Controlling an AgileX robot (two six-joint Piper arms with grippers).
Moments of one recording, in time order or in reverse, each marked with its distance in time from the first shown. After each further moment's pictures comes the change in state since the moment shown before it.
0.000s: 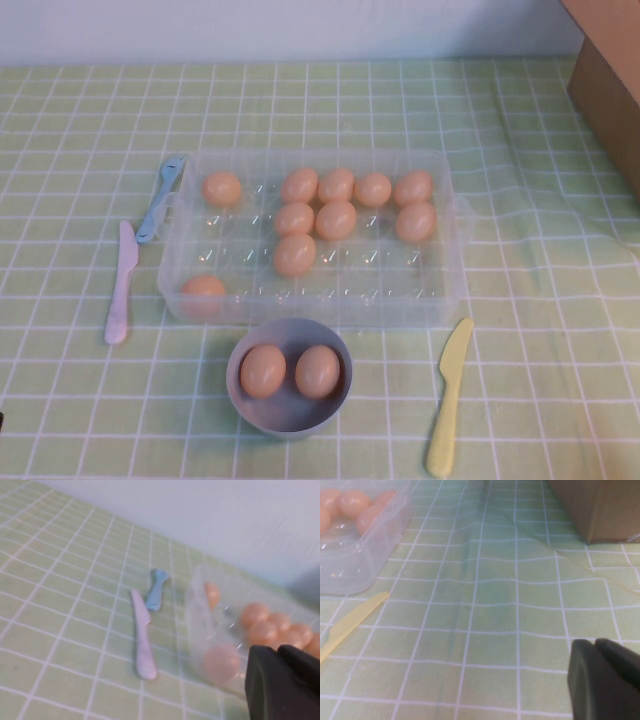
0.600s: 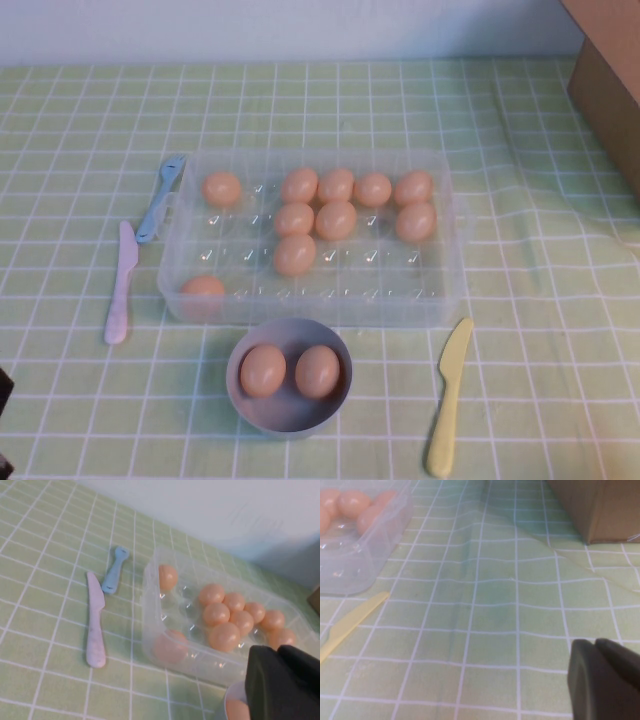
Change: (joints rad) right arm 0.000 0.000 0.000 0.000 0.000 0.000; left arm 0.000 0.184 -0.258 -0.045 0.219 -0.017
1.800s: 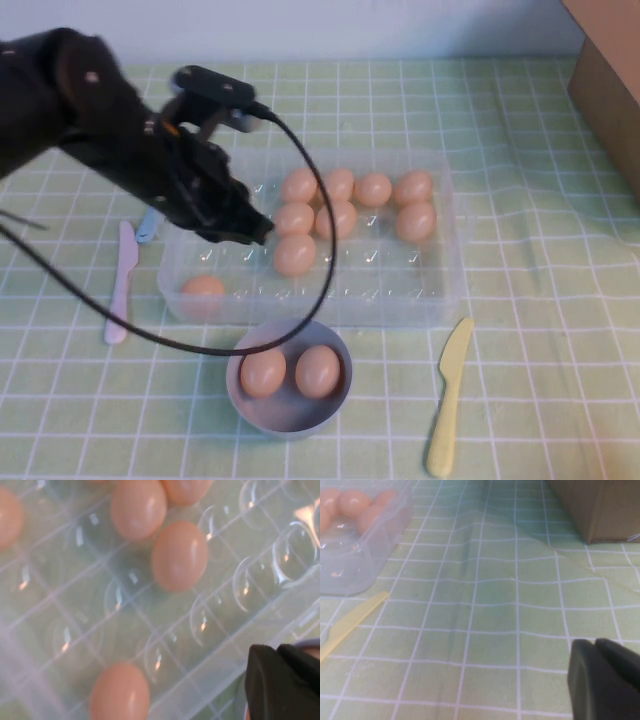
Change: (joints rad) right arm 0.000 0.000 0.000 0.000 0.000 0.000; left arm -0.322 1.490 -1.136 0.175 0.506 0.483
